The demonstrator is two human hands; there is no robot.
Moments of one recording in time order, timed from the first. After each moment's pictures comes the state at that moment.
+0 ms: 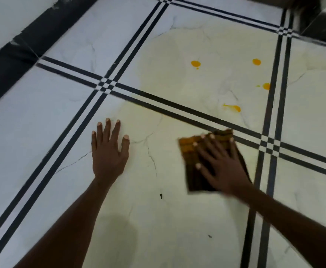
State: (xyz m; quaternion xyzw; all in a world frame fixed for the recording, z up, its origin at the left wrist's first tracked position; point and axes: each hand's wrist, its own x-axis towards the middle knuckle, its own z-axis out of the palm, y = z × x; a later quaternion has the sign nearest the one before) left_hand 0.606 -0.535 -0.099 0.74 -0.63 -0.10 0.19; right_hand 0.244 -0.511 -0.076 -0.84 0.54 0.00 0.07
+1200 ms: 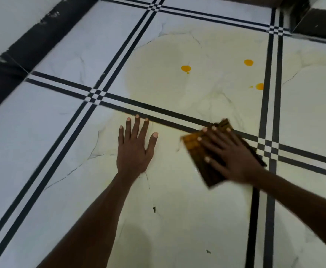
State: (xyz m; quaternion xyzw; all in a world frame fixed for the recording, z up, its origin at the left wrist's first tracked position) left_hand 0.522 -0.583 -0.107 0.68 -0.71 -0.09 0.15; right_hand 0.188 -0.563 -0.080 -0.87 0.49 0.00 0.08
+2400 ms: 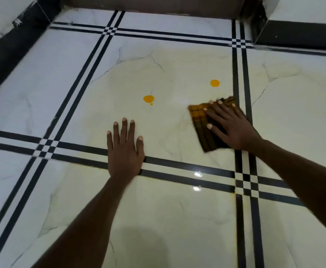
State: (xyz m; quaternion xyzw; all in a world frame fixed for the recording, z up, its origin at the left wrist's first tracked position) left_hand 0.437 -0.726 -0.108 0.67 -0.74 -0.04 0.11; right_hand 0.063 -0.743 -0.082 -0.80 0.60 -0.03 0.07
